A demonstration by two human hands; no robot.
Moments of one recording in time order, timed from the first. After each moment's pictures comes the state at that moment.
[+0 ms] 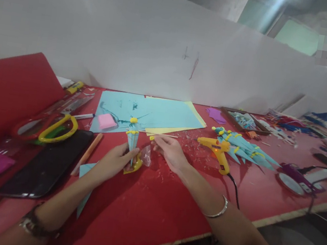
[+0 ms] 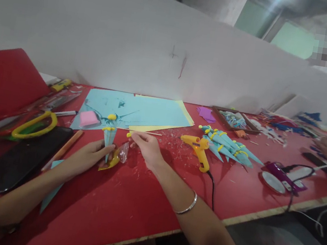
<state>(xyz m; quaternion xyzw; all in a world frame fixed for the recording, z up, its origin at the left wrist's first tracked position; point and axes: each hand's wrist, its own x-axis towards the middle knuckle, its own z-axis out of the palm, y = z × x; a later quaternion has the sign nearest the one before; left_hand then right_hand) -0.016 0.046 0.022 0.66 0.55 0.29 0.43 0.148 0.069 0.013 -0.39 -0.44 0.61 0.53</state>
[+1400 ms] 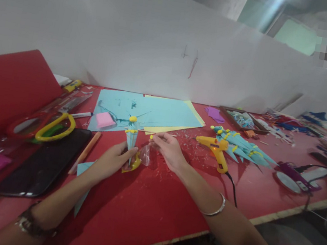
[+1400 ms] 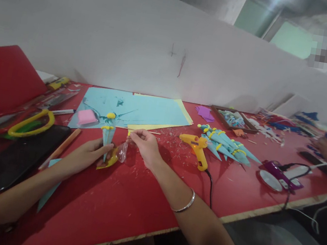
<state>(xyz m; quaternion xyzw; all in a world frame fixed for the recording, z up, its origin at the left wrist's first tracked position) -0.016 0.045 0.023 0.66 0.55 0.28 0.43 0.147 0.069 0.013 -0.40 -0.42 0.61 0.54</state>
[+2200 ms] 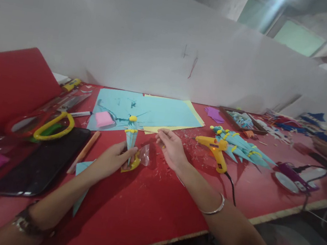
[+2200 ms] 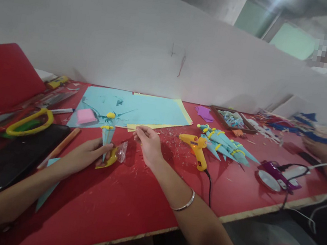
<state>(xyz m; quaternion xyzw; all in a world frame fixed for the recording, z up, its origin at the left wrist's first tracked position) -0.016 0.046 0.023 0.67 0.55 0.28 0.42 0.150 0.072 0.014 -0.38 -0.38 0.59 0.60</state>
